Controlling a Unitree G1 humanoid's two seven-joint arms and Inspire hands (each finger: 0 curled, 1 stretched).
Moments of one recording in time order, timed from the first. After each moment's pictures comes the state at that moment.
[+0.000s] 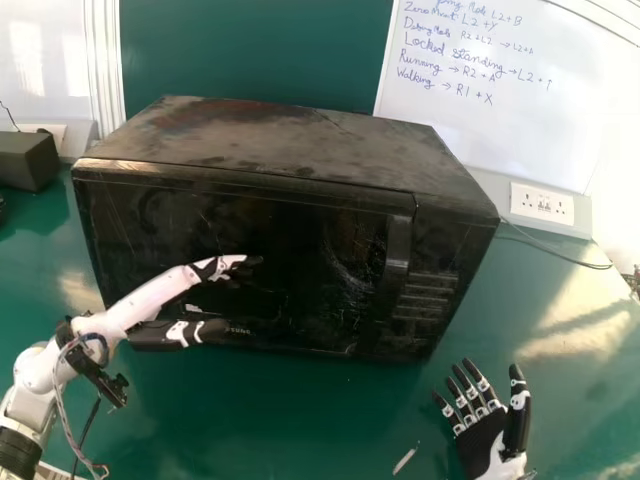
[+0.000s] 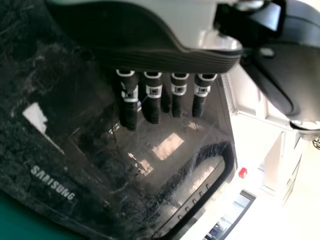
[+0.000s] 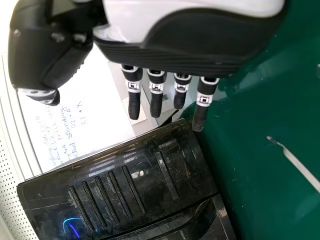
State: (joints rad) left arm -0.35 0.54 0.03 0.33 -0.02 -0.76 -0.53; right arm 0.15 -0.28 -0.42 -0.12 0.71 0.33 0.42
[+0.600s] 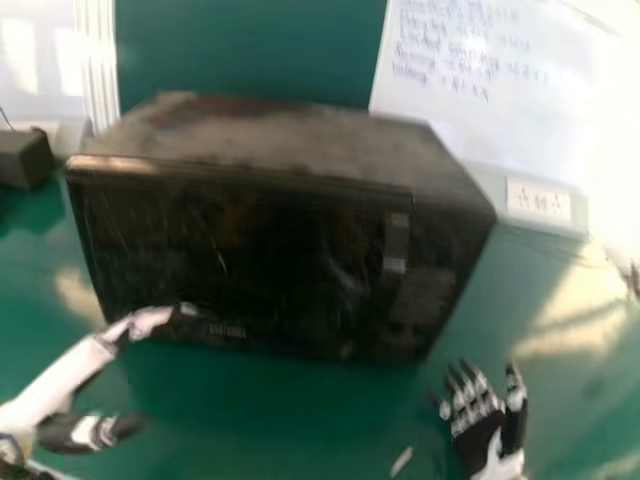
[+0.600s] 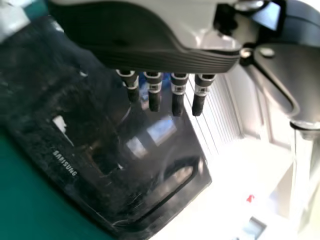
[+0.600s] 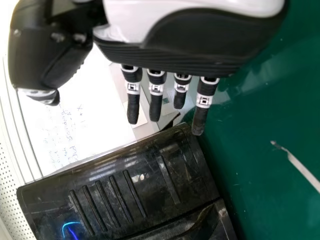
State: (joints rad) left arm 0.37 0.54 0.30 -0.37 -0.17 -0.64 -0.49; right arm 0.14 -0.27 -0.42 -0.13 0.70 0.33 0.42
